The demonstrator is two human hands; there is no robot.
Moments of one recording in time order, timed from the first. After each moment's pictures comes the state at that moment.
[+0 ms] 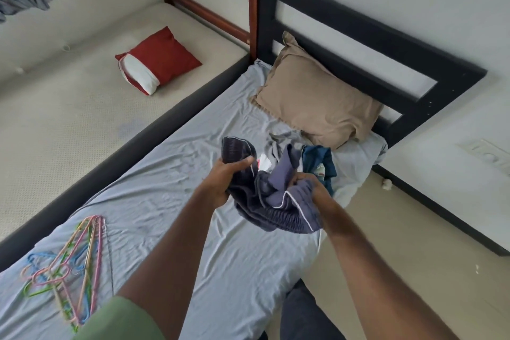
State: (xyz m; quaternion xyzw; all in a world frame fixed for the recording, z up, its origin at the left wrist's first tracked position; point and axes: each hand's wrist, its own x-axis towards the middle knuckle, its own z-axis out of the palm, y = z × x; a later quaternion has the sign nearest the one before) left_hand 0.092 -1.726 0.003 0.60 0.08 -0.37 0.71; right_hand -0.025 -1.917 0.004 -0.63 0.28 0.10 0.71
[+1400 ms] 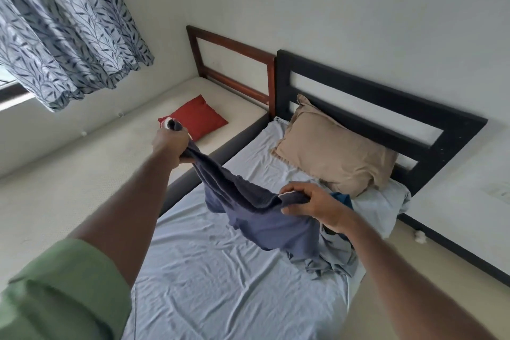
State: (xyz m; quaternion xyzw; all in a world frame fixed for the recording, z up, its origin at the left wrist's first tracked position) left_hand 0.210 -1.652 0.179 0.86 0.19 -0.04 0.46; right_hand 0.008 -1.920 0.076 -0.74 0.00 0.11 0.66
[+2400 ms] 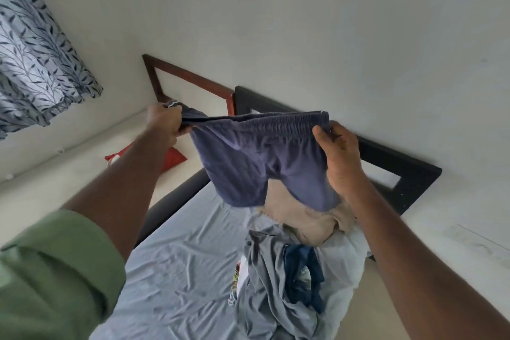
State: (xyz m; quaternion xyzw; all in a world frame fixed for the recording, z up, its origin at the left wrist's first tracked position) left_hand 0.392 -1.871 0.222 0.75 0.11 -0.05 0.65; right_hand 0.143 -2.129 0.192 -0.65 0.07 -0.30 0.69
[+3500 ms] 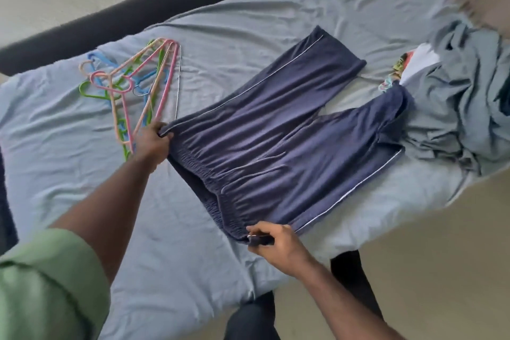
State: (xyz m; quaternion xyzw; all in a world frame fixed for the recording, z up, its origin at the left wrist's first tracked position) left_hand -0.045 -1.244 -0.382 0.87 0.30 -0.13 0.36; right_hand -0.236 -1.562 -0.381 -0.78 0.03 0.38 0.50
